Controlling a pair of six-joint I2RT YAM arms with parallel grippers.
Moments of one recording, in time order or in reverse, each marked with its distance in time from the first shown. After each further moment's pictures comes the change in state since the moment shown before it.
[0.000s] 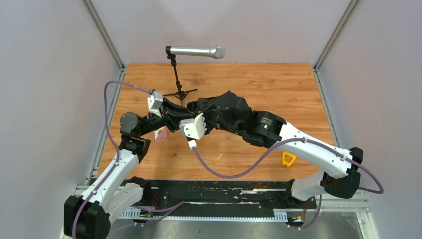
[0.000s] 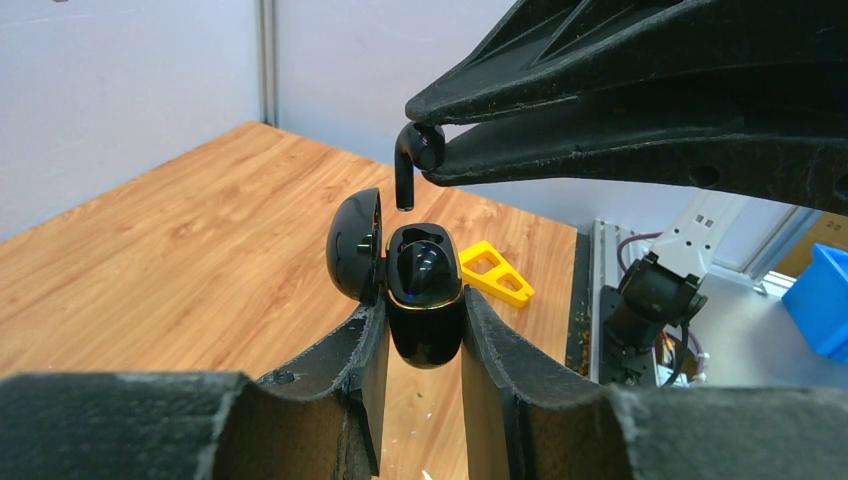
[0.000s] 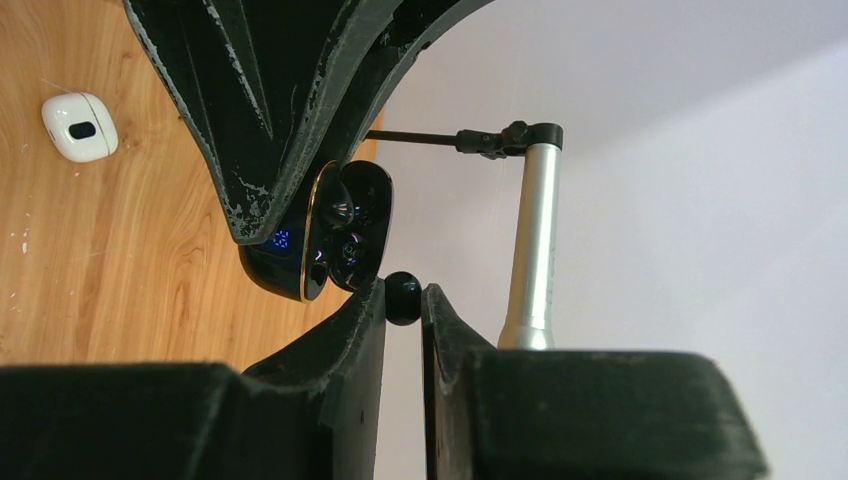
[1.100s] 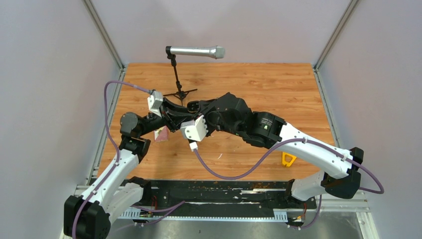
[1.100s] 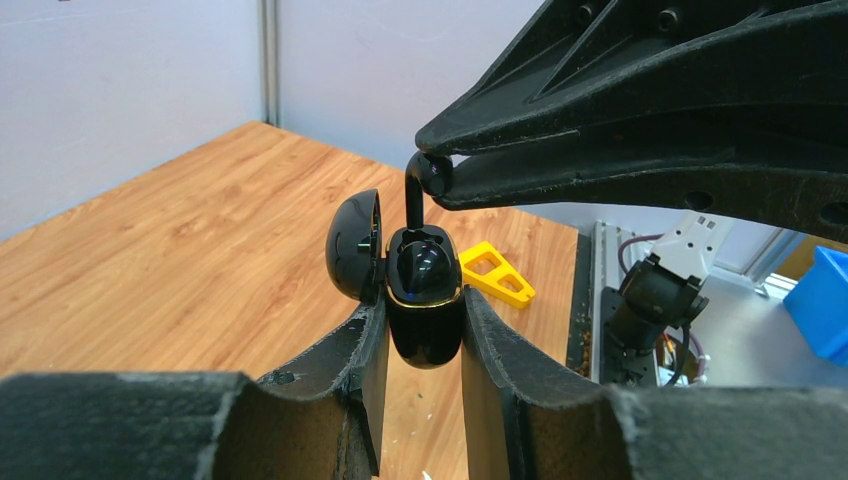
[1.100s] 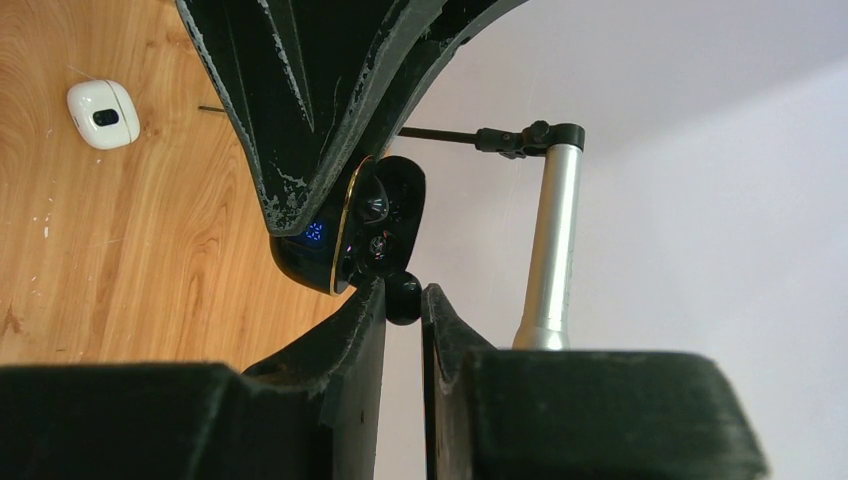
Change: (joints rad) left arm -0.001 0.000 0.000 0.000 -0.007 0.000; right arm 0.002 -0.007 -0.015 -0.028 -0.008 -0.004
